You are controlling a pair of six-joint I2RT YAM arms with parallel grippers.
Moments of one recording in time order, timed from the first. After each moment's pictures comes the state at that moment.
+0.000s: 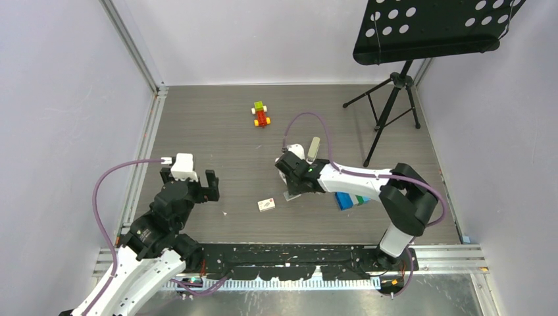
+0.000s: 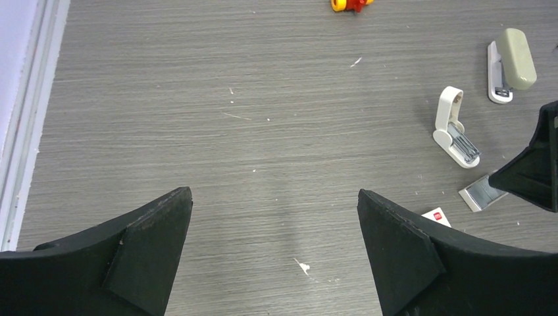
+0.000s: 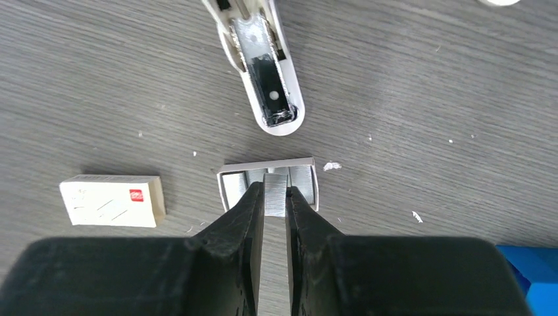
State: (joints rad) left arm -0.62 0.37 0.64 -0.65 -0.49 -0.24; right arm 0.94 1.70 1.06 -0.46 0.28 0.62
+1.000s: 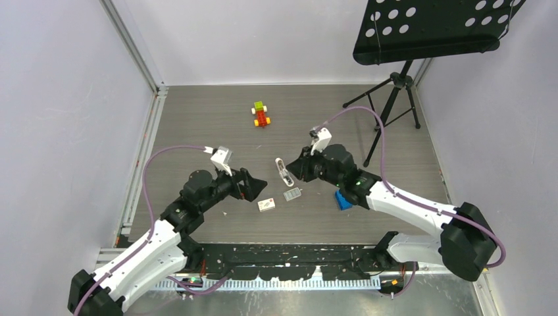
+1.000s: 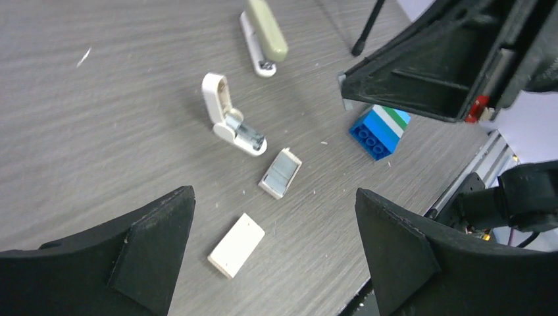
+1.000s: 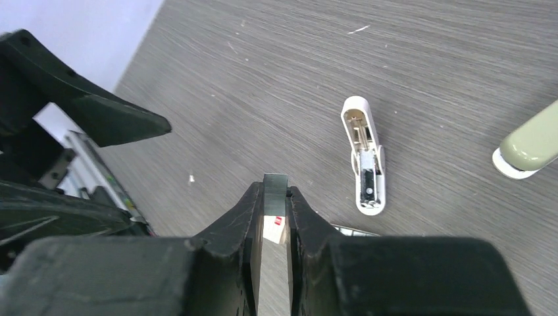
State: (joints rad) left arm -0.62 0.67 0.43 -0.02 0.13 -0.47; right arm 0.80 1.21 0.71 0.14 -0.02 0.49
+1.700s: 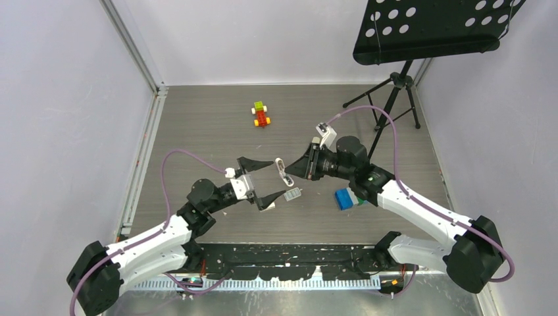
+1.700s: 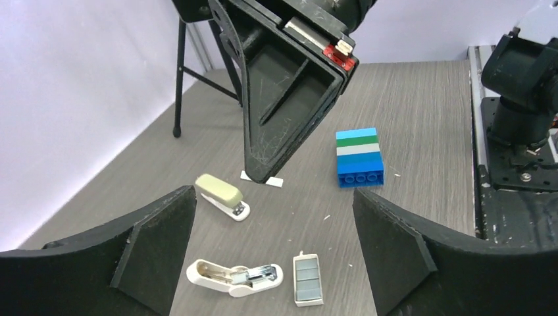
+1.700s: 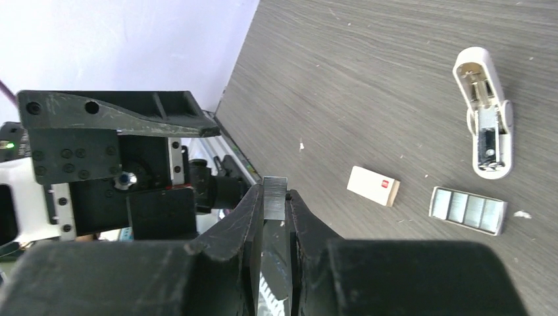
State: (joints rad) left arm -0.78 0.83 0.31 0.70 0.40 0.16; right arm 0.68 1.12 0.75 0.05 -0.38 0.79
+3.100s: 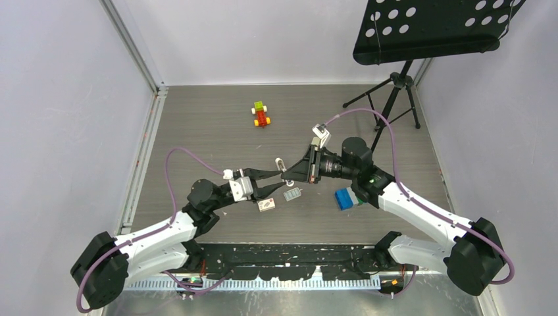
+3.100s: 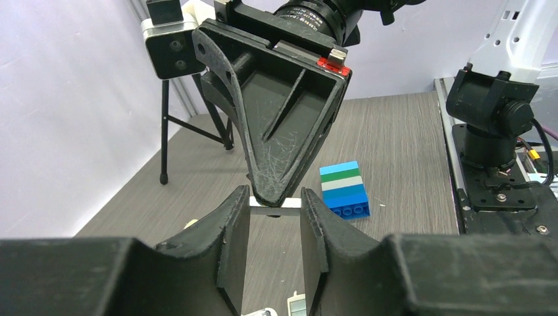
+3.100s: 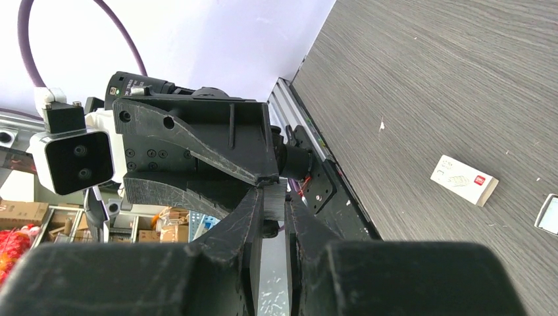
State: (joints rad) left arm -0.79 0.93 0.31 0.93 0.52 0.16; right arm 0.66 1.09 0.71 0.22 -0.64 0.94
